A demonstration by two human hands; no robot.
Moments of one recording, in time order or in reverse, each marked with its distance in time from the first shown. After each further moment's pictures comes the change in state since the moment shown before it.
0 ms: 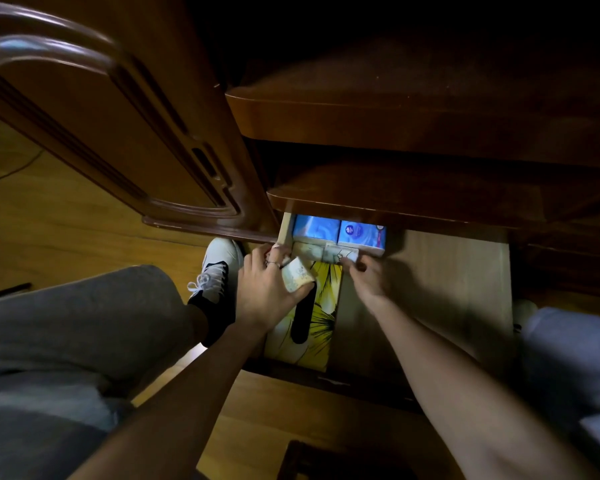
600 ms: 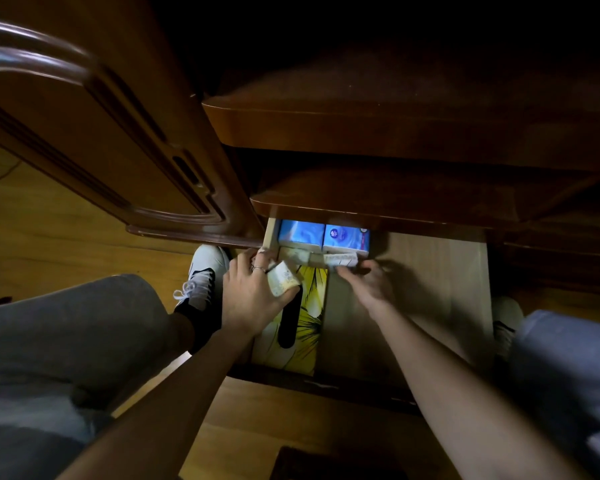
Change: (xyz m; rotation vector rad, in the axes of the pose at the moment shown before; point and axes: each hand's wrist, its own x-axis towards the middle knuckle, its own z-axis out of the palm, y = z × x) left_hand 0.002 -0.005 0.009 0.033 0.042 0.020; right_hand -0.005 0.008 -0.029 -0.114 0.072 0.081
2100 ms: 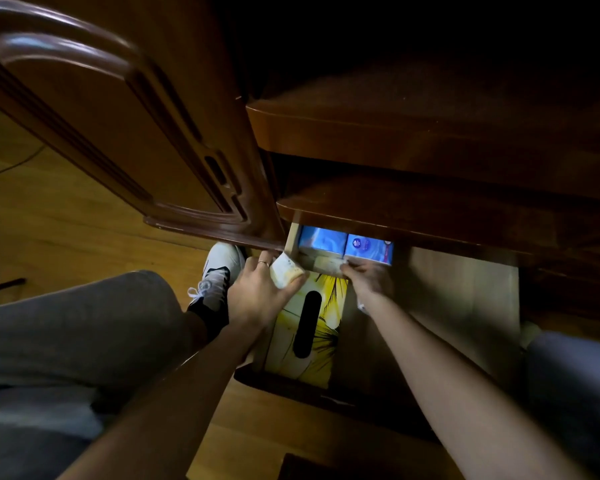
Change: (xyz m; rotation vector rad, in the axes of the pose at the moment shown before) left_hand 0.018 -0.014 -0.008 -0.073 -0.035 -0.235; right_hand 0.003 -0.053 0.037 0.269 -0.023 0.075
